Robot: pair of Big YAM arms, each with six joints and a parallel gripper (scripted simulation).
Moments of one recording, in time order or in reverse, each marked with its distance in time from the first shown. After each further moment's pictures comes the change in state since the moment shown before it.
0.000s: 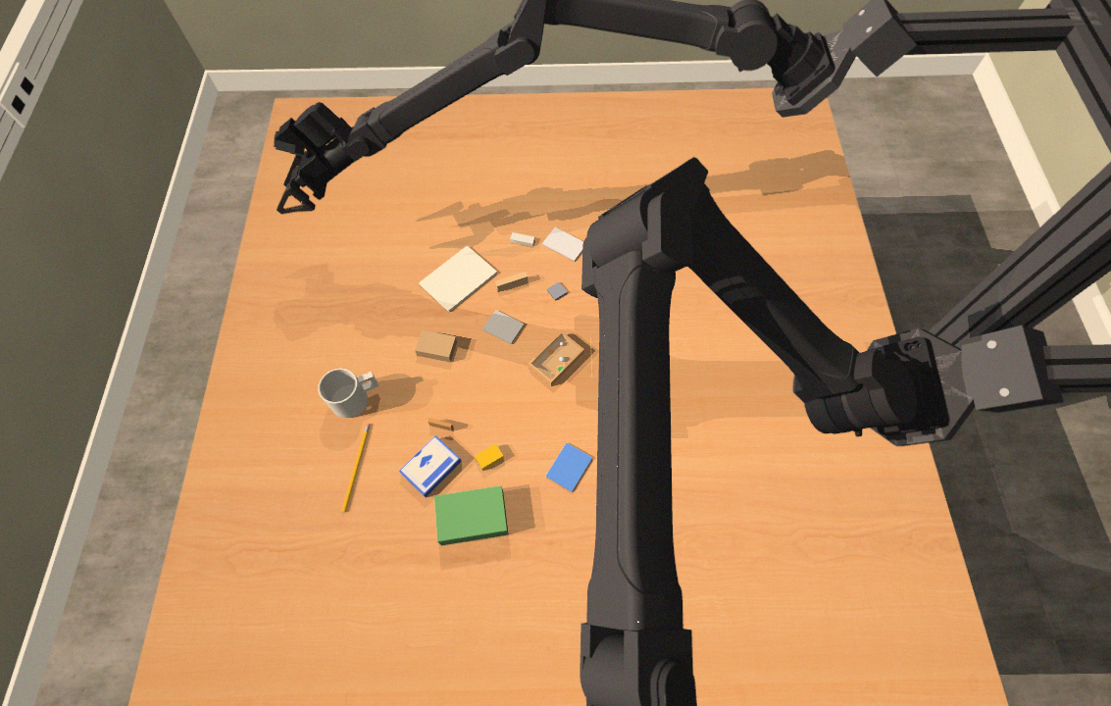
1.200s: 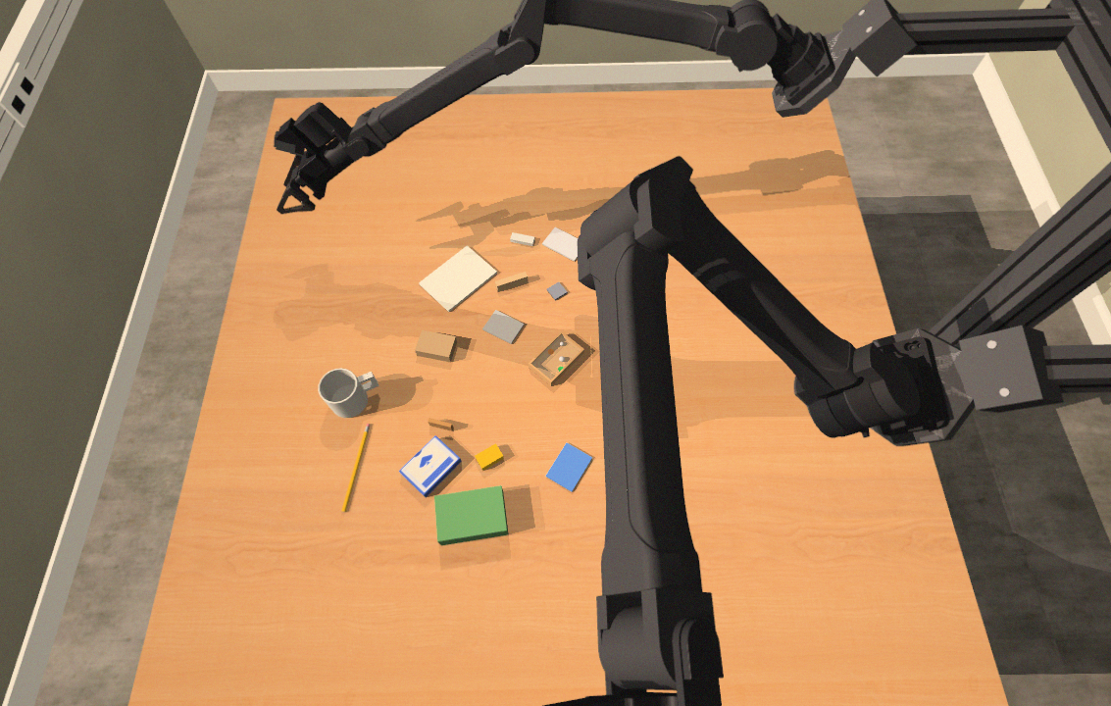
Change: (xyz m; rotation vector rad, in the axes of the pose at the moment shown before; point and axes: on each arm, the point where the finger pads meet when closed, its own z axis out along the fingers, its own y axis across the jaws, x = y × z) left arm -0.026 0.071 -0.030 -0.153 -0.093 -0.079; right arm 0.000 0.000 0.000 0.000 0.000 0.000
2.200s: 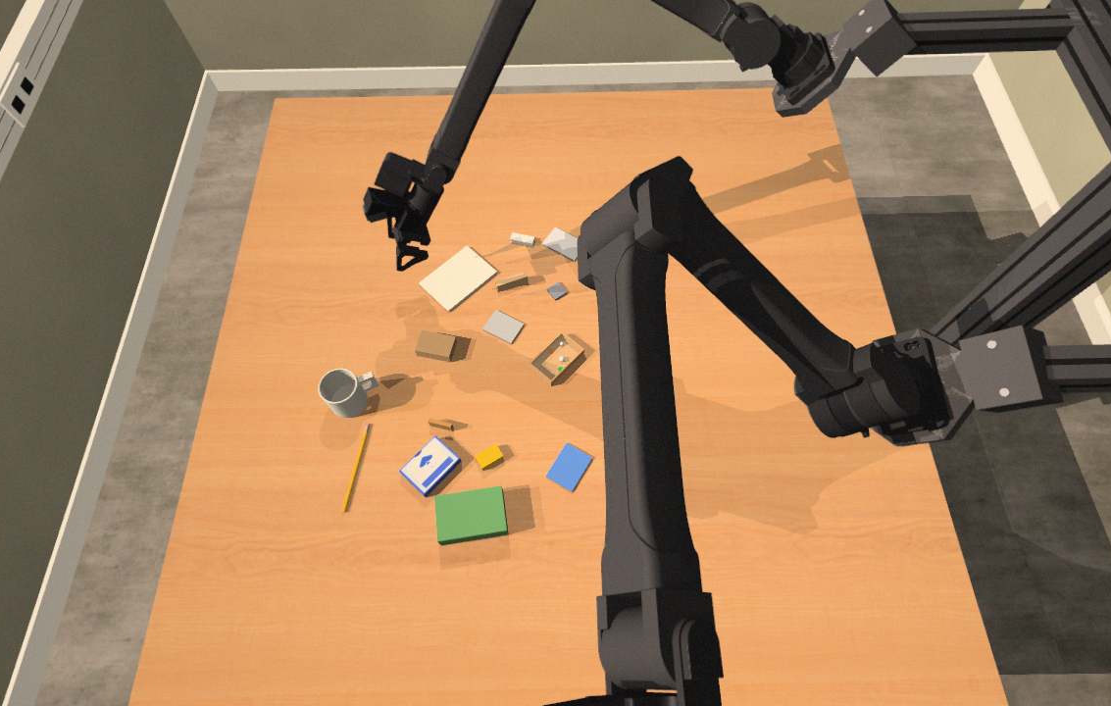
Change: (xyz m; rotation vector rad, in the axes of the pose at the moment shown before) left arm 0.000 0.000 0.000 0.000 0.000 -0.001; right arm 0.197 0.106 -0.139 0.012 0.463 -0.278
